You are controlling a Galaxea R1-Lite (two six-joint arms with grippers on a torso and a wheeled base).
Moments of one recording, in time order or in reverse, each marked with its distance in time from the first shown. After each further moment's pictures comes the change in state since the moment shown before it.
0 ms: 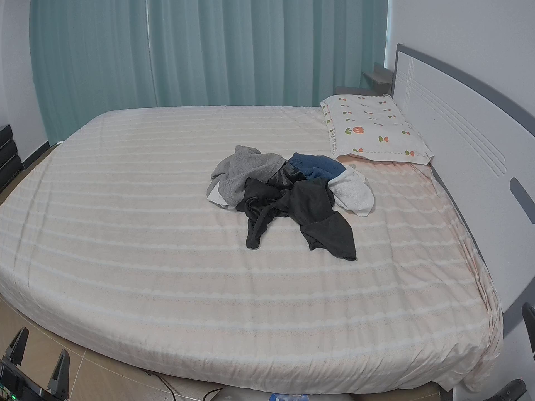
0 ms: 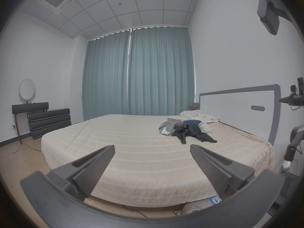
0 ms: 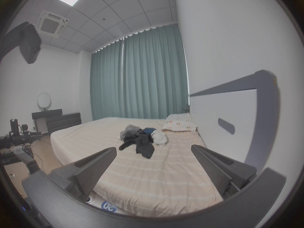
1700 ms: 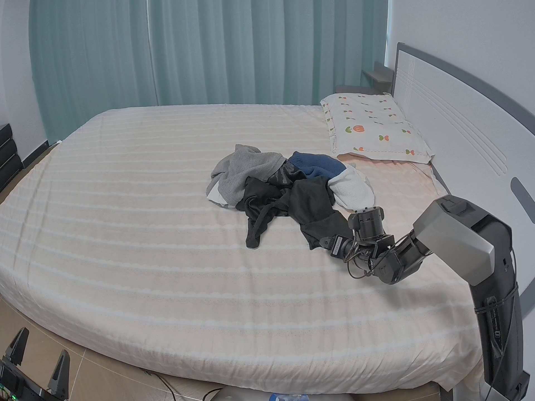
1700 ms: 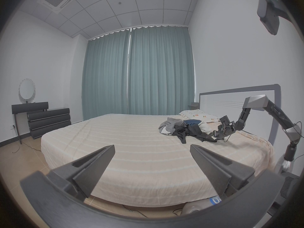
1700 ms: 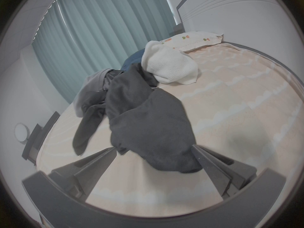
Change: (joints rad) left arm 0.000 0.000 0.000 0.000 0.000 0.000; right arm 0.348 2.285 -1.043 -0.649 -0.315 0.529
